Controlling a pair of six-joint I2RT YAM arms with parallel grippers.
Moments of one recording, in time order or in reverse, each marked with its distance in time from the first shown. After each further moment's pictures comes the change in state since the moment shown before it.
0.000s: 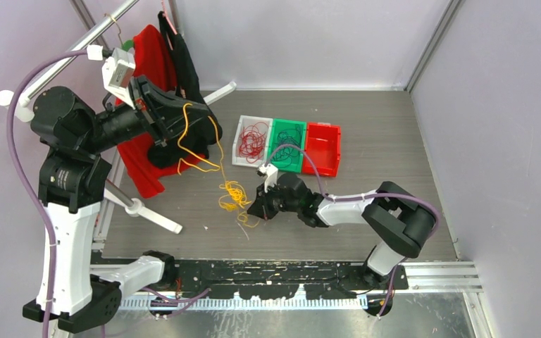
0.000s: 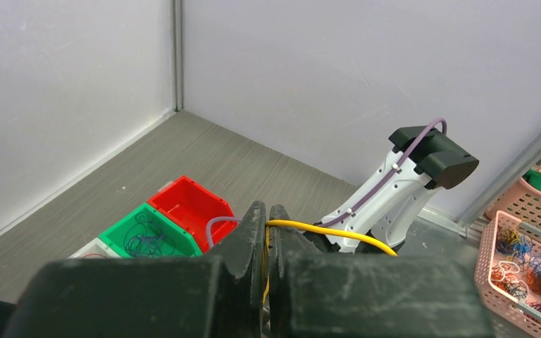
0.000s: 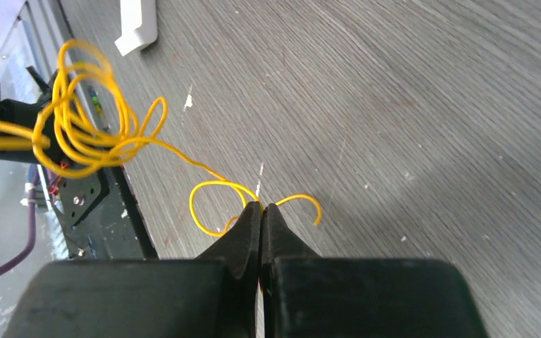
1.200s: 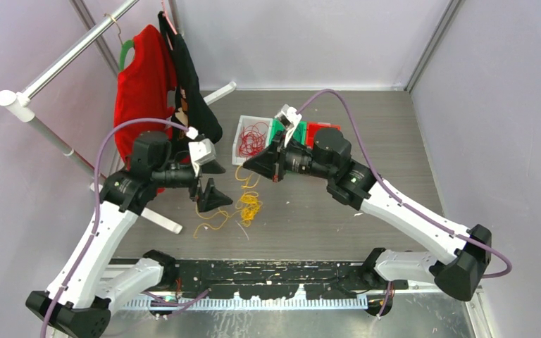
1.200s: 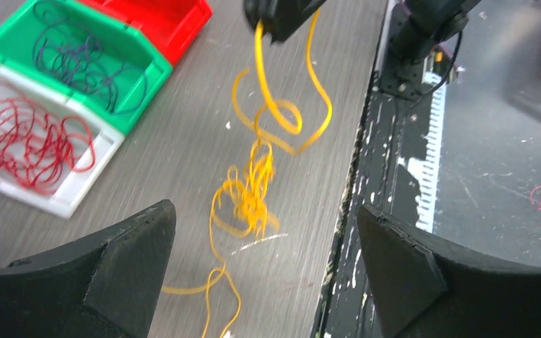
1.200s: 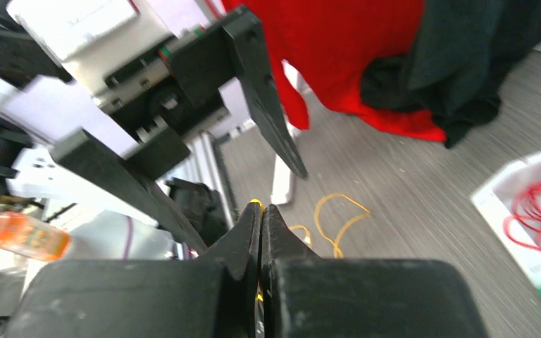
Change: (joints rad) left arm -0.090 -0.153 -0.677 -0.296 0.002 0.695; right arm -0.060 -0.456 0.451 -0.526 -0.078 -0.062
